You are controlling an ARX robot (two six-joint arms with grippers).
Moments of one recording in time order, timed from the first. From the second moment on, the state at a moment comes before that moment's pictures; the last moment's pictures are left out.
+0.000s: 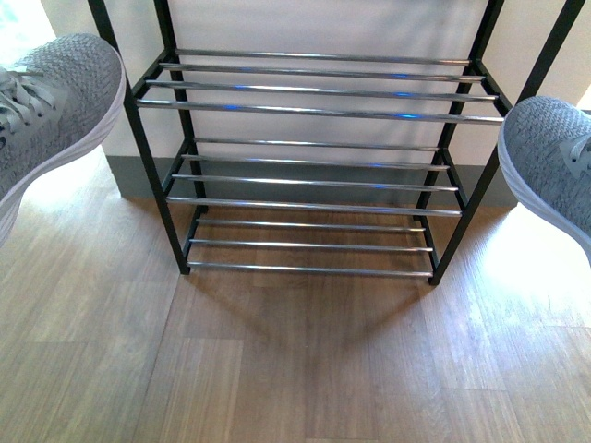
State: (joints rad) left arm -0.08 1.58 0.55 0.52 -0.41 -0.23; right arm -0.30 1.49 0.48 0.46 -0.01 0.06
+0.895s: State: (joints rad) left arm -0.08 1.58 0.55 0.52 -0.42 -0.23; right arm -0.30 1.49 0.49 0.46 -0.01 0.06
